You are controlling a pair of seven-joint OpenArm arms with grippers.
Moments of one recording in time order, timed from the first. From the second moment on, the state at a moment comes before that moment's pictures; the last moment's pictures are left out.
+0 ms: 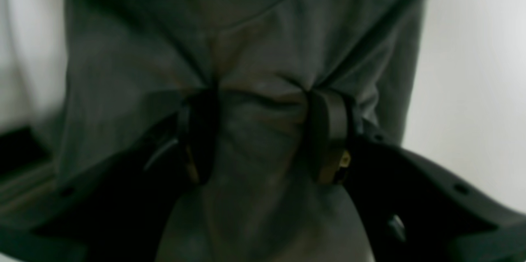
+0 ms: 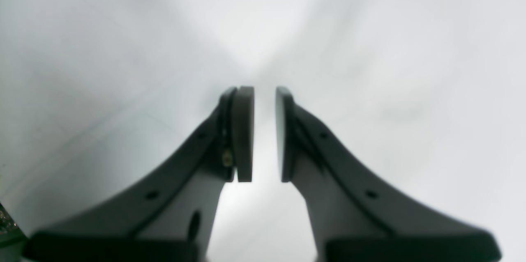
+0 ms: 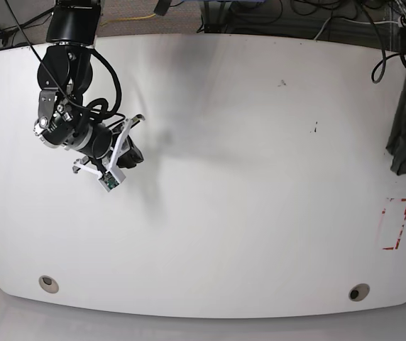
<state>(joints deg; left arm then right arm) 1.5 -38.5 -31.3 63.4 -7.8 -43.2 43.3 1.7 12.7 9.5 102.0 29.2 40.7 -66.0</state>
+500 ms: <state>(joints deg) 3.6 -27.1 -32.0 99.8 -5.8 -42.9 47.8 1.3 15.7 9.3 101.9 27.2 41.0 -55.7</state>
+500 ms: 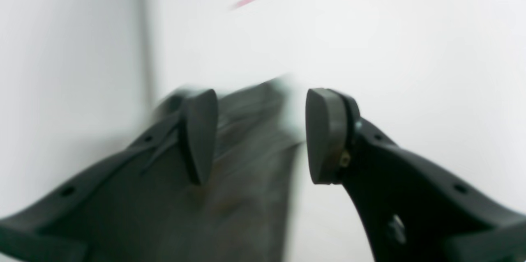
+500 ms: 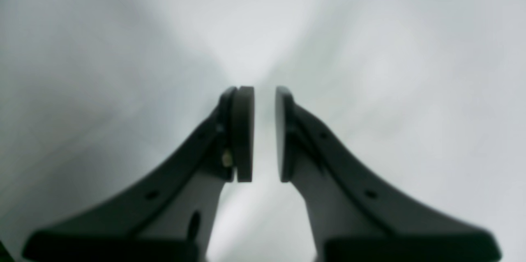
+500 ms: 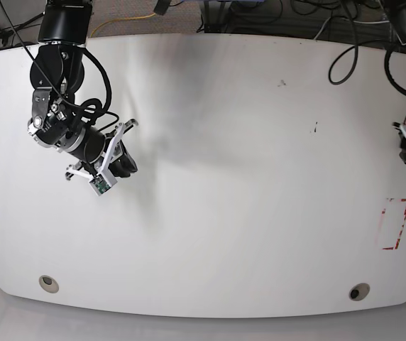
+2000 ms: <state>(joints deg) 59.2 6.8 -7.2 113.4 13.0 -17.8 1.3 -43.0 2.7 33.5 100.1 11.9 40.7 -12.3</state>
